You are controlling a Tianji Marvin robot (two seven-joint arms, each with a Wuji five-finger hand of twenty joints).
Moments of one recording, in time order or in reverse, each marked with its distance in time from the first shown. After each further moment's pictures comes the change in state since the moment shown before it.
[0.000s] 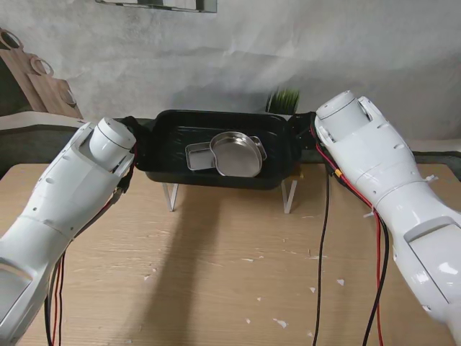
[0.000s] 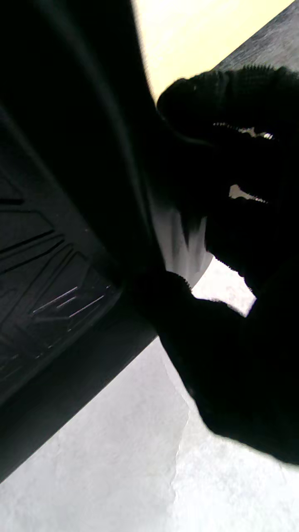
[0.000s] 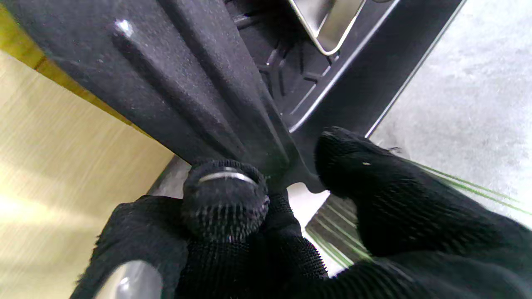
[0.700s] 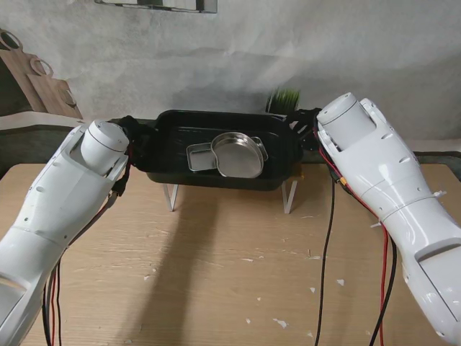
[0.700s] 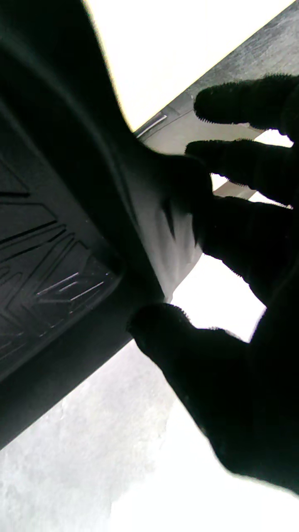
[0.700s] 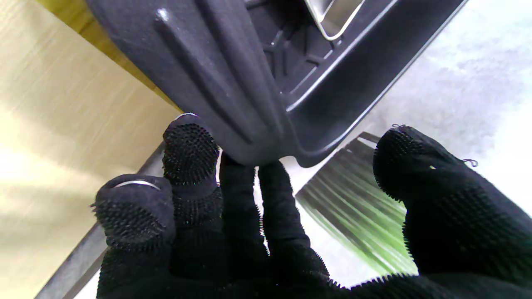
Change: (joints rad) left arm 0.067 0.021 -0.075 -0.103 0.021 -0.012 -0.047; right arm -0.106 0.051 0.062 -0.227 -0.136 0.075 -0.022; left_hand -0.155 0.021 -0.051 0.010 -0.101 -0.101 -0.289 -0.148 -0.383 -0.024 -0.263 -0.255 -0.409 -0.109 -0.467 -0.225 -0.323 -0.100 -0.486 -0.154; right_hand -0.179 0.015 -0.150 0.000 -0.275 -0.105 -0.102 -0.020 -0.296 -0.067 -0.122 -0.136 -0.418 0.256 -0.220 0.038 -0.366 0.201 -0.174 -0.028
